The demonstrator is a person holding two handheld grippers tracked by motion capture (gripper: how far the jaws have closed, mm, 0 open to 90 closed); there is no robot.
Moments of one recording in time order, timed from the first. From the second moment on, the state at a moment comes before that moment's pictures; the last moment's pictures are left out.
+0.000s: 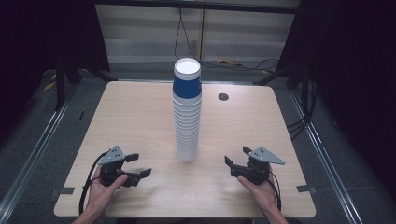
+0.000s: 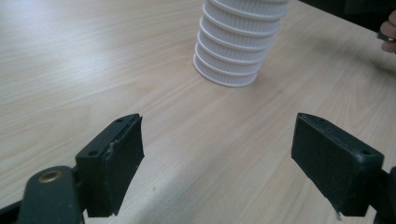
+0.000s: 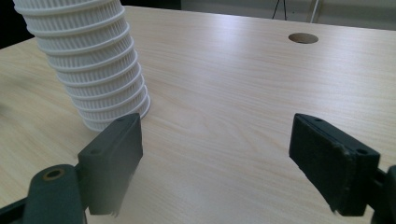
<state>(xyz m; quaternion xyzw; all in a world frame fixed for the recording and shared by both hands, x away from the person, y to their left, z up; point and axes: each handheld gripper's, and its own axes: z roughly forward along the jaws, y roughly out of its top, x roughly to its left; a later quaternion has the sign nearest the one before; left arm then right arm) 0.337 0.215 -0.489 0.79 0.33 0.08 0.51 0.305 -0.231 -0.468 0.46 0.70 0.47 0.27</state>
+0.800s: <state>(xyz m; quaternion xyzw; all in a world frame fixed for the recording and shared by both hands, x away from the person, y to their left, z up) 0.337 0.205 -0.491 0.80 0.31 0.07 0.51 0.304 -0.223 -0.440 0.43 0.71 0.50 0.23</state>
